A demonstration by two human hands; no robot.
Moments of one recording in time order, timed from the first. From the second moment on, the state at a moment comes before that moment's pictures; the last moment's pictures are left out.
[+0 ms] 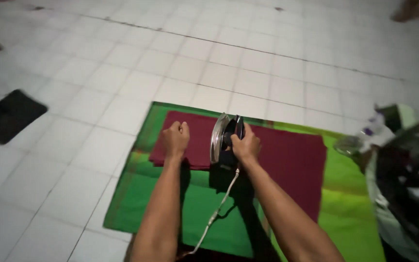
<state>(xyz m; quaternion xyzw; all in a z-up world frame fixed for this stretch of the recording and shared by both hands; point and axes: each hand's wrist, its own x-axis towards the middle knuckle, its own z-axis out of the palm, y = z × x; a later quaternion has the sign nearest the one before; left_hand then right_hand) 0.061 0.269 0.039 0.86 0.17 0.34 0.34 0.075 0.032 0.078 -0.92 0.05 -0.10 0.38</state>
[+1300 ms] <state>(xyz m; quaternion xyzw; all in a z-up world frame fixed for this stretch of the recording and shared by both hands) 0.012 -0.008 -0.036 0.97 -0.19 0.05 0.15 -0.007 -0.193 0.017 -0.92 0.22 -0.01 0.32</state>
